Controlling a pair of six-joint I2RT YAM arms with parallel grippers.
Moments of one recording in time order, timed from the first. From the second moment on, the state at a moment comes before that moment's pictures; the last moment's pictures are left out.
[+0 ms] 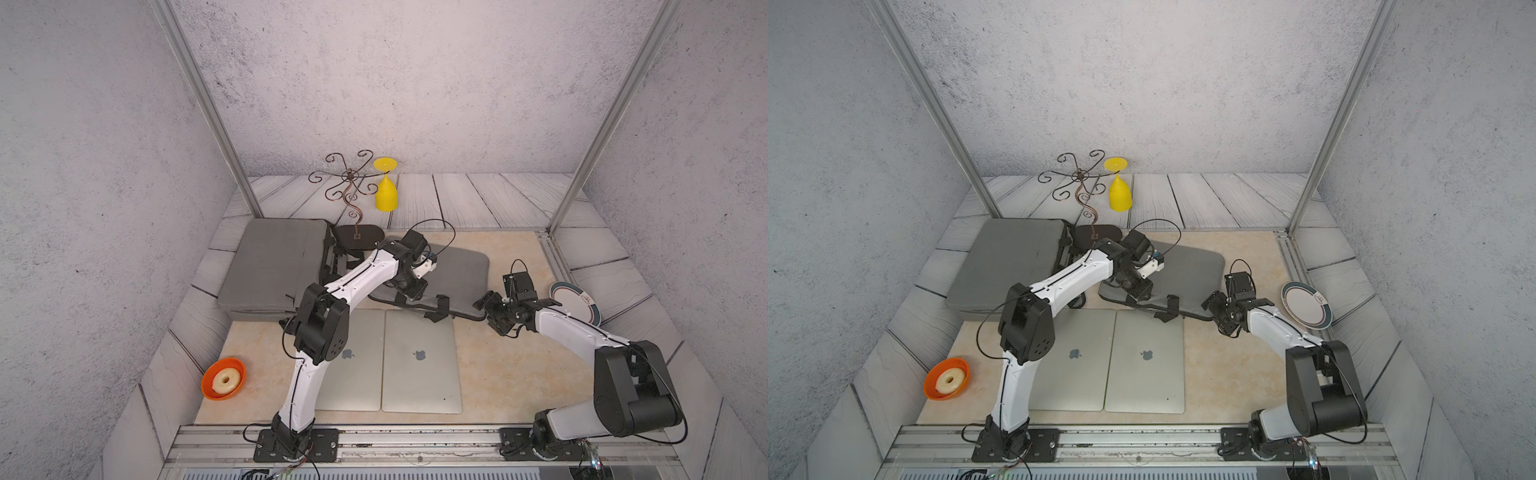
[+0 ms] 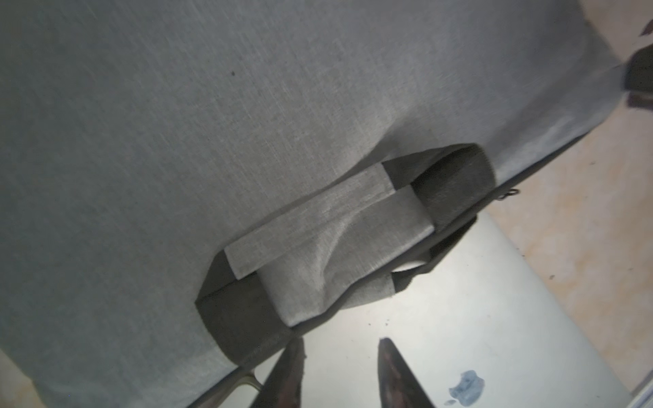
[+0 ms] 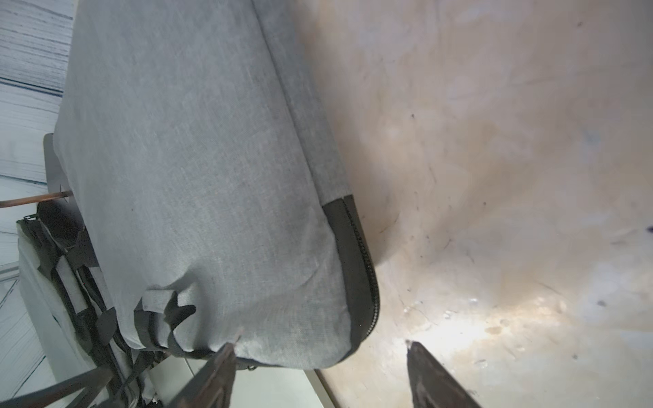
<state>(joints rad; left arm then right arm) -0.66 2.11 1.90 -1.02 0.21 0.12 0.20 1.44 0.80 -0.36 -0.24 1.00</state>
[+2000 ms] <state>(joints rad) -0.84 2.06 1.37 -0.03 0.26 -0.24 0.18 1.48 0.90 -0.29 -0.34 1.21</state>
